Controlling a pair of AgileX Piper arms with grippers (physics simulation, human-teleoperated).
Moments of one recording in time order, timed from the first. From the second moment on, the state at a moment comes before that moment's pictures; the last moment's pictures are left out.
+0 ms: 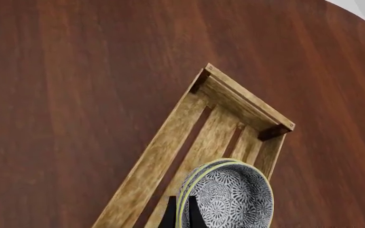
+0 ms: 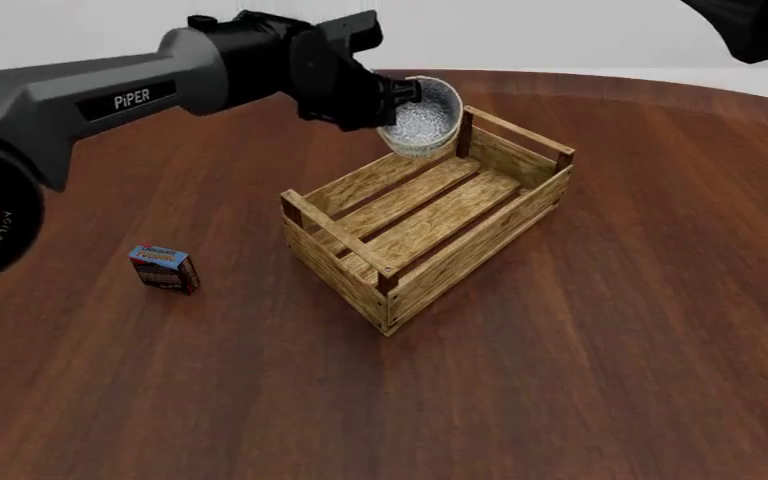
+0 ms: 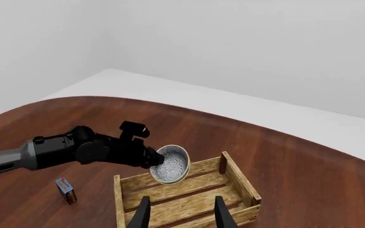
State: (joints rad) left arm -0.53 2.09 -1.84 0.49 -0.39; right arm 0.42 0.77 -0.91 0.25 -0.02
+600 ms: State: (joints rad) left arm -0.55 2.18 -1.82 0.44 -0.41; right arm 0.42 0.77 -0.92 0.26 -0.02
